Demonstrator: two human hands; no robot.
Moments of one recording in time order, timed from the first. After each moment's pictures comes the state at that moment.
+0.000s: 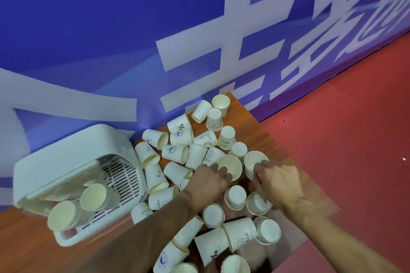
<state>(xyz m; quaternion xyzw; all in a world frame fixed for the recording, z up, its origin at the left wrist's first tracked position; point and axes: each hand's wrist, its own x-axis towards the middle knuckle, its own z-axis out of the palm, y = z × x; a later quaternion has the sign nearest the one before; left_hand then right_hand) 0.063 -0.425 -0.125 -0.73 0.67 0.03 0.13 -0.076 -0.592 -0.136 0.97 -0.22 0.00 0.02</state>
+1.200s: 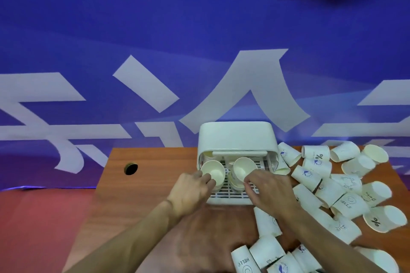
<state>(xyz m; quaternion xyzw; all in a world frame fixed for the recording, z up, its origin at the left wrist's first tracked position) 0.154 -0.012 -0.066 -0.92 0.39 0.02 0.05 0.125 -0.263 -0.109 0.96 0.16 0.18 -0.12</state>
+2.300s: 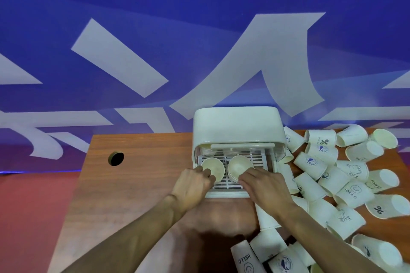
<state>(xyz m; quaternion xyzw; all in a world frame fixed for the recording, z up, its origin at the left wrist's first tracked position) 0.194 -0.025 -0.139 -0.92 0.38 0.12 0.08 0.147 -0.257 -0.162 0.98 0.17 0.05 -0.08</state>
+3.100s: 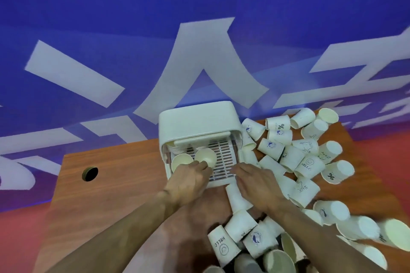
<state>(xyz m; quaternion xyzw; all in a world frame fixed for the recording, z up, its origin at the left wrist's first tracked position) 0.170 -0.085 -0.114 -0.88 0.46 0.03 -0.04 0.084 -0.303 -0.136 0.99 0.06 0.03 -0.11</state>
